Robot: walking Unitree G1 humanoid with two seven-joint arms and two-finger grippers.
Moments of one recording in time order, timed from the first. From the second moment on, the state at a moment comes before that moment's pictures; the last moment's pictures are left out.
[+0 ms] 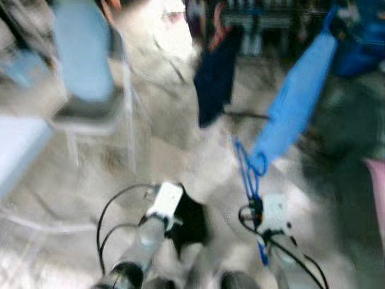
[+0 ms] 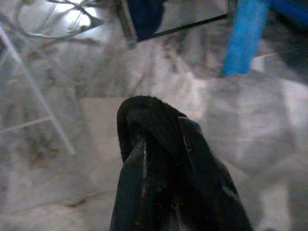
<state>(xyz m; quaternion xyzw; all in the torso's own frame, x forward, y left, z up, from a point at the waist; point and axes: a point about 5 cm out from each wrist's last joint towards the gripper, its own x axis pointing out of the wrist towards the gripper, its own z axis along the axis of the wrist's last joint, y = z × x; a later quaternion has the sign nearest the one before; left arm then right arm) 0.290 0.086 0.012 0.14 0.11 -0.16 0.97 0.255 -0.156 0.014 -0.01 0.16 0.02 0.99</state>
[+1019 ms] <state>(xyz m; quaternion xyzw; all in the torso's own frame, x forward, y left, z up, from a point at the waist) 0.300 0.098 0.022 0.17 0.08 -0.11 0.98 0.257 -0.154 0.017 -0.06 0.16 0.06 0.98</state>
